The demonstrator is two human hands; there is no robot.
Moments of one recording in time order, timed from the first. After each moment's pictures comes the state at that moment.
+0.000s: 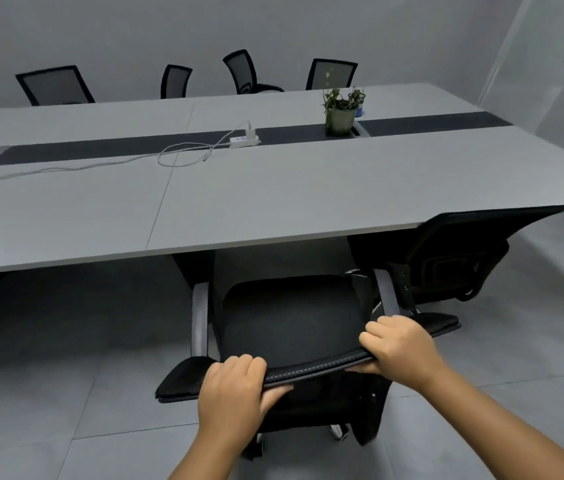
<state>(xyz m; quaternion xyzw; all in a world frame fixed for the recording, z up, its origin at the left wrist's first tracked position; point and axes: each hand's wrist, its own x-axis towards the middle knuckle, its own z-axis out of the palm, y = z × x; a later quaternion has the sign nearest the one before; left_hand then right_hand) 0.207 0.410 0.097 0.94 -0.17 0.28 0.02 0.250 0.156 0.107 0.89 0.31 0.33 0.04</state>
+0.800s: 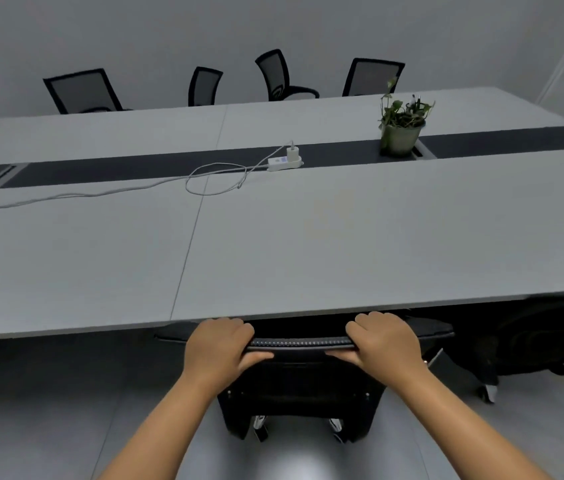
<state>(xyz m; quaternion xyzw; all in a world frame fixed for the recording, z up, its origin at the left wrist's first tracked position) 0.496 0.537 0.110 0.93 -0.23 0.29 0.00 0.502 0.279 0.099 0.91 0.26 0.31 -0.02</state>
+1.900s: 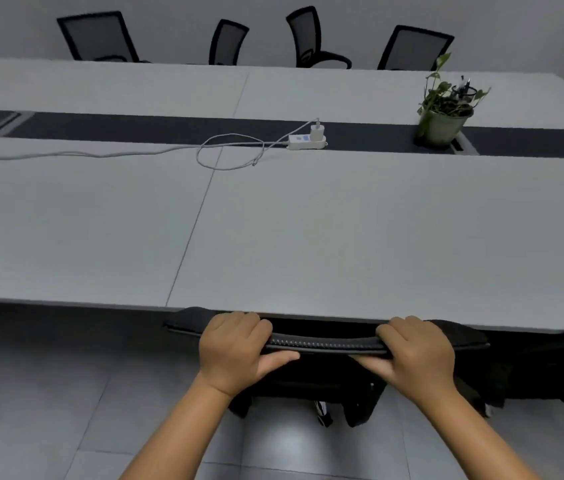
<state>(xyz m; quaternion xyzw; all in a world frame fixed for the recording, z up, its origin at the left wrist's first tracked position) 0.524 0.507 0.102 0.90 -0.18 0.40 0.08 0.540 0.259 0.099 0.89 0.25 0.36 -0.10</state>
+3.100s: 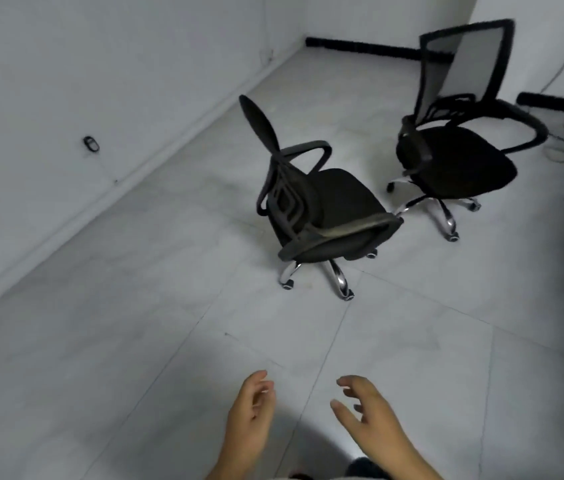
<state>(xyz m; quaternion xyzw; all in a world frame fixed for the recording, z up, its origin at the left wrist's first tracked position) -0.192 0.325 0.024 0.22 0.77 0.47 0.36 -0.035 0.422 0.037 0.45 0.71 -0.54 -0.07</state>
